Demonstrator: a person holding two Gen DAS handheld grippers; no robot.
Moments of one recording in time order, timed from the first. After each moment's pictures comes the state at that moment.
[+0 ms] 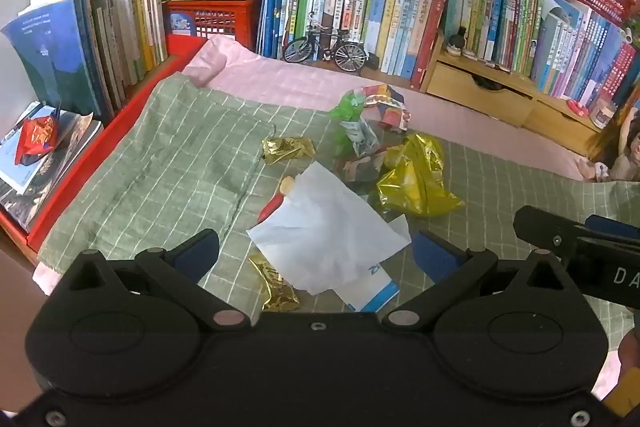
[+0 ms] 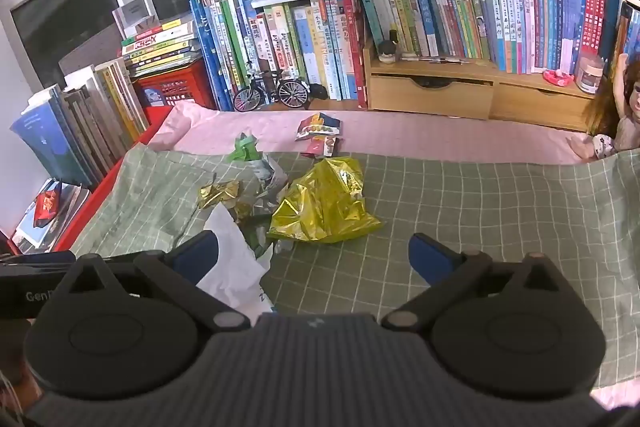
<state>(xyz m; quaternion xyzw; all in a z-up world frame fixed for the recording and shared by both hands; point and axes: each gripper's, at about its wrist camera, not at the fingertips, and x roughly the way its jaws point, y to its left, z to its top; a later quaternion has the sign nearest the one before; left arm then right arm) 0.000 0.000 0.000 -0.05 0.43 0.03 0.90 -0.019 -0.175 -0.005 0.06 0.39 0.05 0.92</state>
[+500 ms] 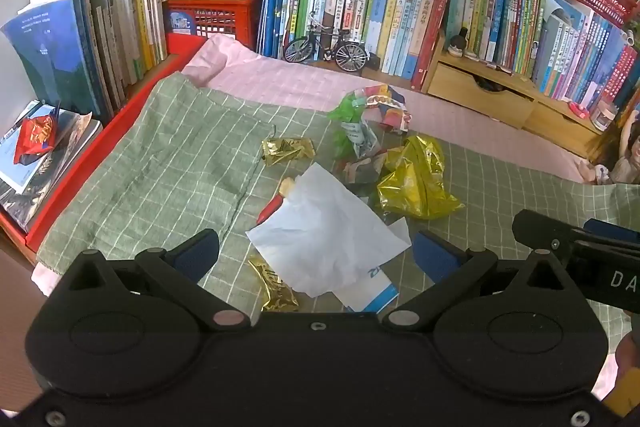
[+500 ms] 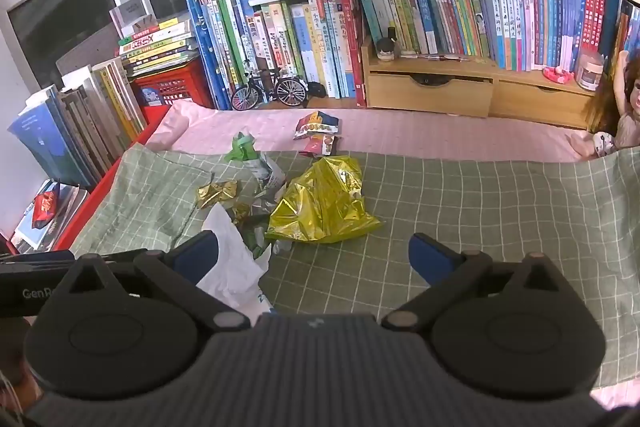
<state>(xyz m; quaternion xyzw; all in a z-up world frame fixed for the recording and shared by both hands) 0.002 0.001 -0.001 -0.06 0.43 0.03 0.90 -0.015 -0.178 -0.007 0.06 0.39 0.05 0.92</state>
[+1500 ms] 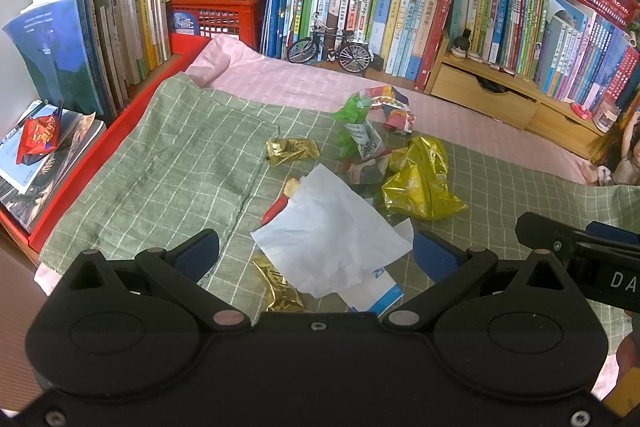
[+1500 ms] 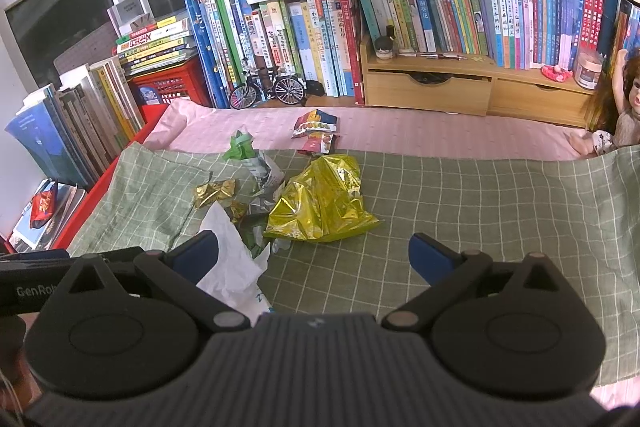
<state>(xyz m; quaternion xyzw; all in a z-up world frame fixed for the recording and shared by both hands) 0.006 0.002 -0.002 -0.06 0.43 0.03 0.90 -0.014 -0.178 -0.010 0.06 0.39 0.05 0.92</state>
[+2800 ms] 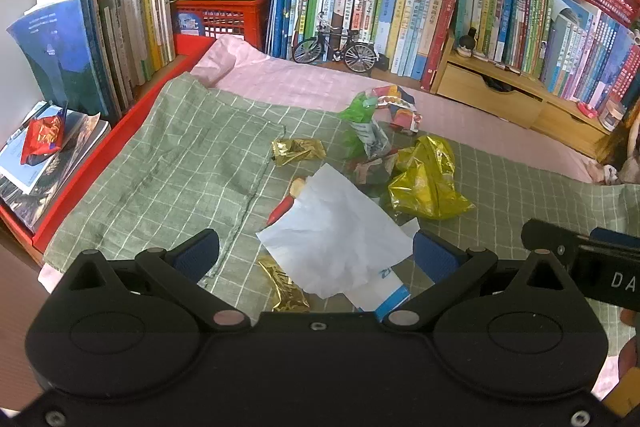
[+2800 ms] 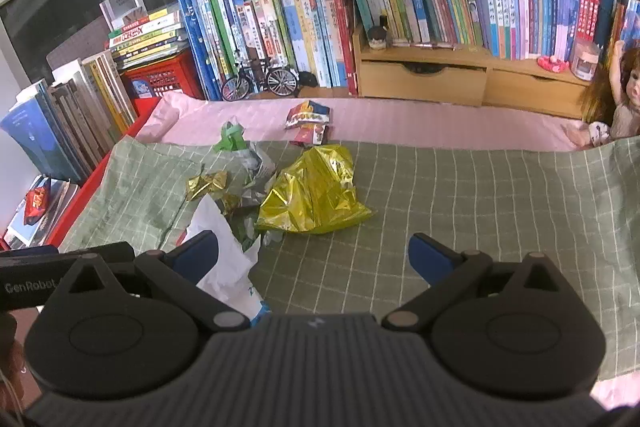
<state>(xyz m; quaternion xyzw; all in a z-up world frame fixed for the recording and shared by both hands) 0.003 0.016 -0.009 -0.06 0.43 0.04 0.90 -0.010 -0.185 -0.019 0.06 0.41 0.05 0.91</state>
